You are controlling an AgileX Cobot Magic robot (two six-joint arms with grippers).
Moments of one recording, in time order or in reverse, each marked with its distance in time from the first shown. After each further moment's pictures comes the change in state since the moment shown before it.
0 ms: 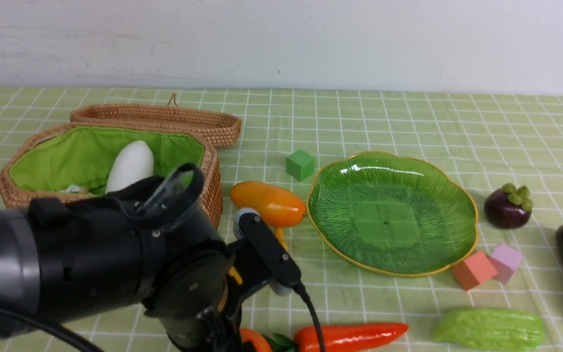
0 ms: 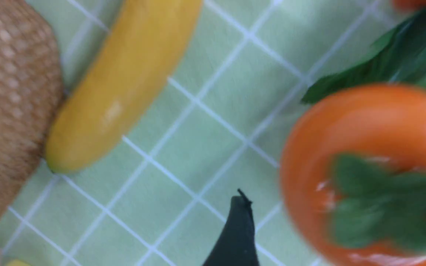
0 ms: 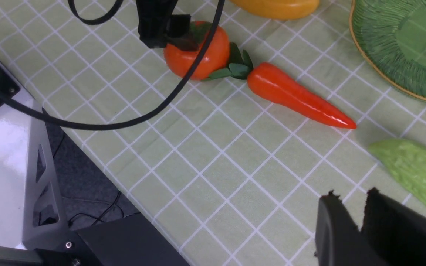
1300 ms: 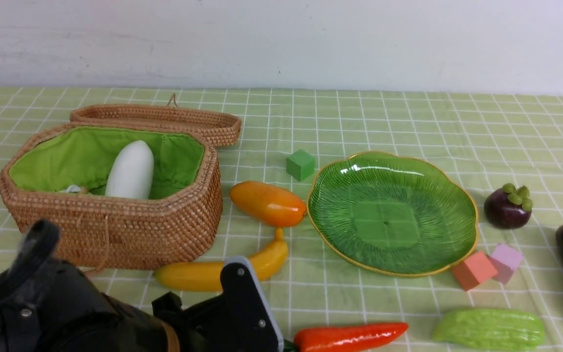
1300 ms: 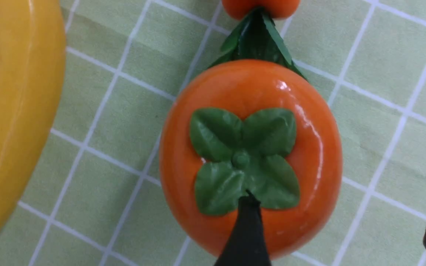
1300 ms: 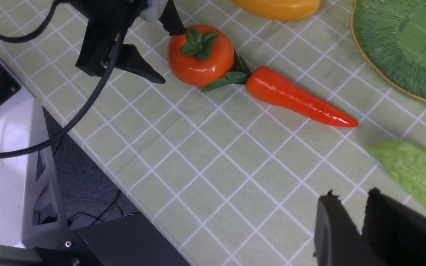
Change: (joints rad) right arm 0.000 0.000 0.000 0.001 0.000 -0.006; left arm 0.000 -0.211 0.275 -0.293 -0.329 0.398
